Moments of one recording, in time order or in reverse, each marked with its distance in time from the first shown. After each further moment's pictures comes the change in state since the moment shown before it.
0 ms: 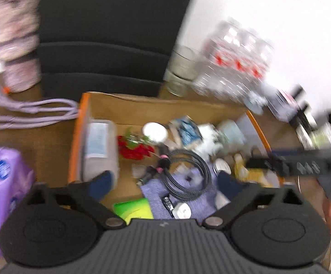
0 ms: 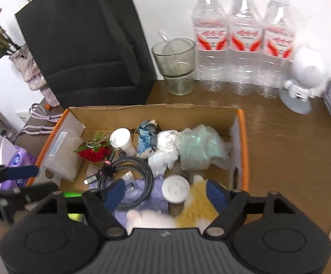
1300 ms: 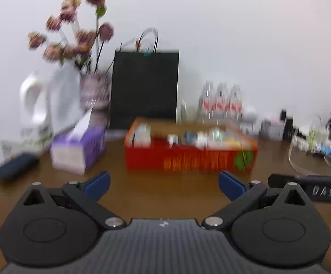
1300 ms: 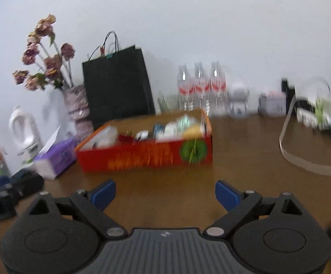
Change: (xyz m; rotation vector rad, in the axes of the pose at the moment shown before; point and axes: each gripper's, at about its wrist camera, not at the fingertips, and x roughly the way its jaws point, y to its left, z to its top) left arm -0.163 -0.046 -0.338 0.177 -0.581 0.192; right arm -0.125 0.050 -0.356 0.036 -0.600 -0.048
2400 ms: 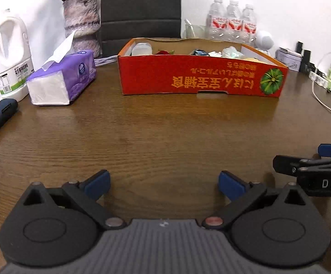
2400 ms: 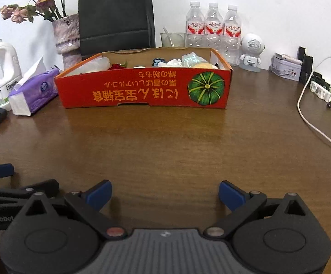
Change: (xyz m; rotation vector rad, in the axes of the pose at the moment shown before) left arm 0.109 0.019 -0.023 0.040 0.349 0.007; right arm 0.092 0.015 -0.018 -0.133 0.270 -0.093
